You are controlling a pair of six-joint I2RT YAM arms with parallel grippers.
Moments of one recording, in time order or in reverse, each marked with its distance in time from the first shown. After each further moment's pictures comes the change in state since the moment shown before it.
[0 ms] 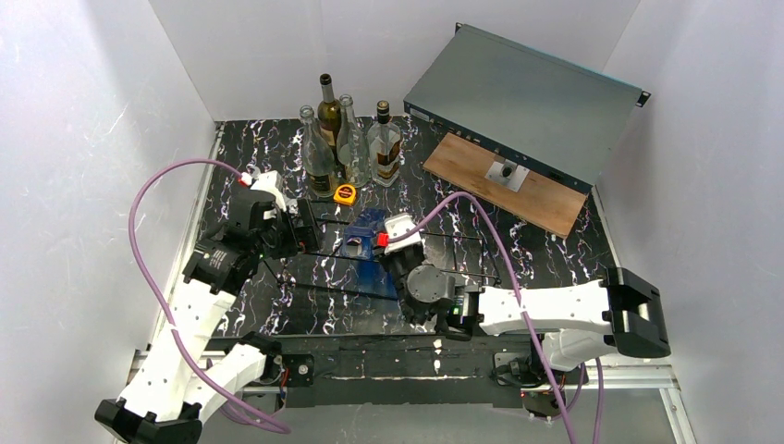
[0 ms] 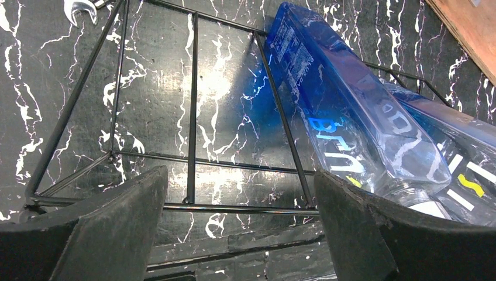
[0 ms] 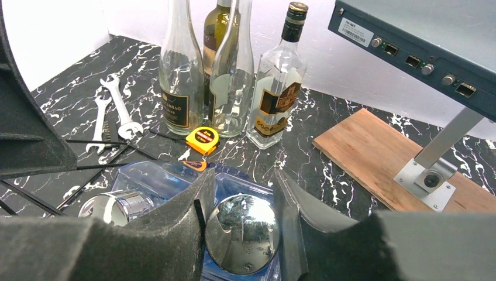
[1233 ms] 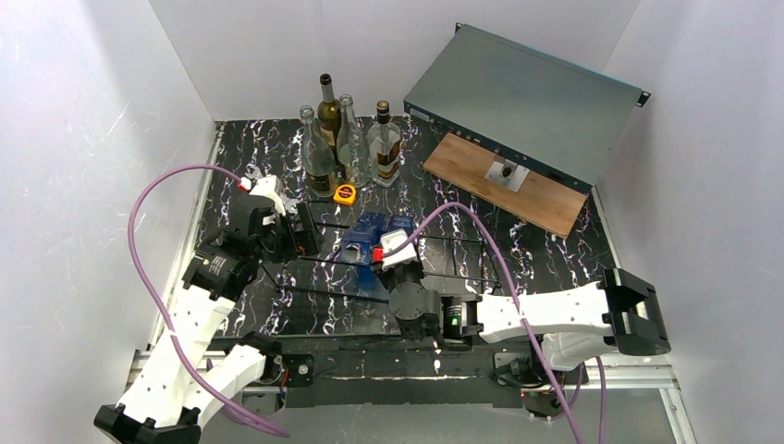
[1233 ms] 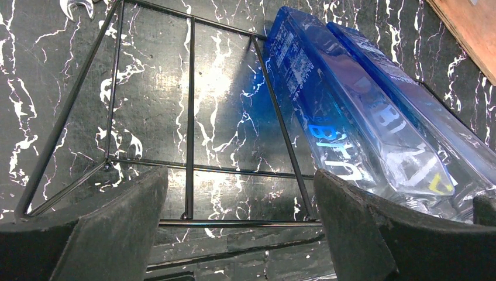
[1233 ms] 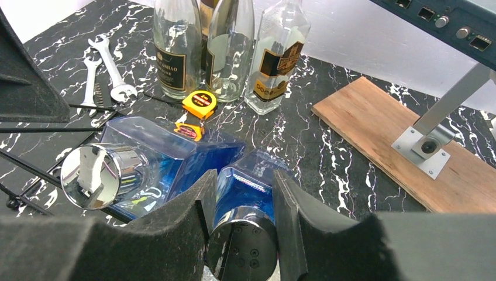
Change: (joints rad) left arm 0.000 -0.034 -0.042 0.019 0.003 -0.010; right arm 0.087 0.027 0.008 -0.211 0.115 0.172
